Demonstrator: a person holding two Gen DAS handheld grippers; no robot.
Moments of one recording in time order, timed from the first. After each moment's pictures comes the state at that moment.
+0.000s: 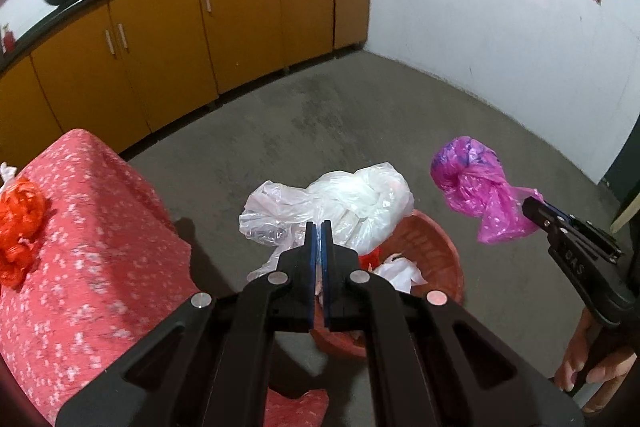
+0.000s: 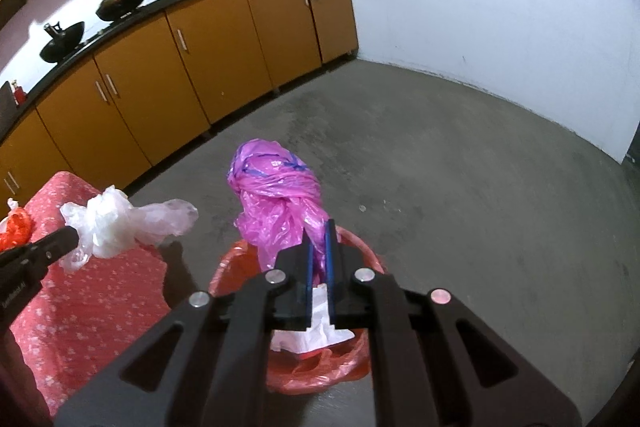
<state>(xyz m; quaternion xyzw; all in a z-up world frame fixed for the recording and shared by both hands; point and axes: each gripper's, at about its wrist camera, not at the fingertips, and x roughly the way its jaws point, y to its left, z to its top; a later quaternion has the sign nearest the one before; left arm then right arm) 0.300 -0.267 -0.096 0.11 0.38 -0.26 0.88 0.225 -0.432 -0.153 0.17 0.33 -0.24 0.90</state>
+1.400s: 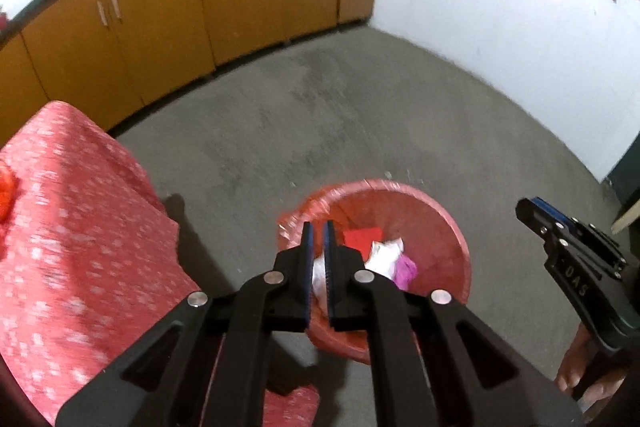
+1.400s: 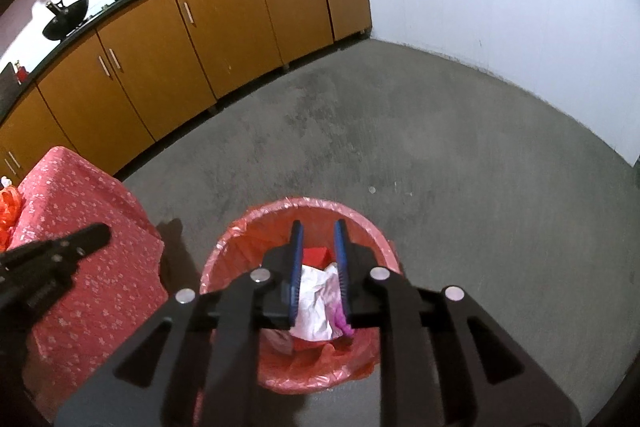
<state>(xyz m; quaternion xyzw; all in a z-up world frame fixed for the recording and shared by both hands) 0.324 -0.267 -0.122 0.10 0.41 -0.24 0.87 0.252 -0.423 -0.171 0.16 0.36 -0.21 0.90</state>
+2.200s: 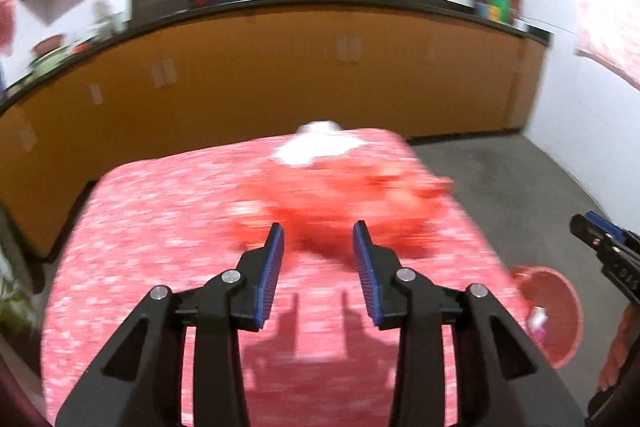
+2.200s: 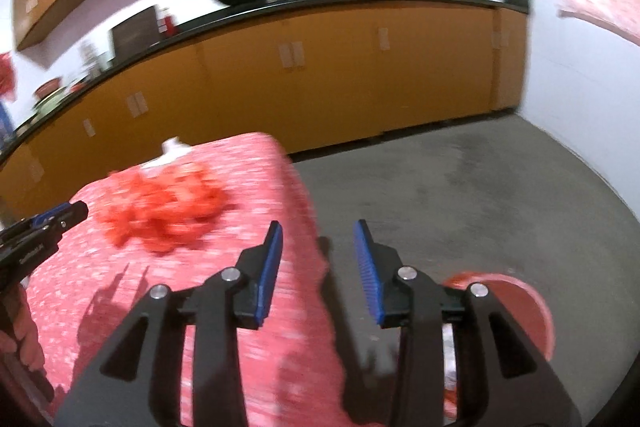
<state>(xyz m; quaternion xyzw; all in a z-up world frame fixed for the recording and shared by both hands) 0.294 0.093 -0.031 0.00 0.31 0.03 0.95 0.350 -0.125 -0.062 0.05 0.31 0.04 0.95</state>
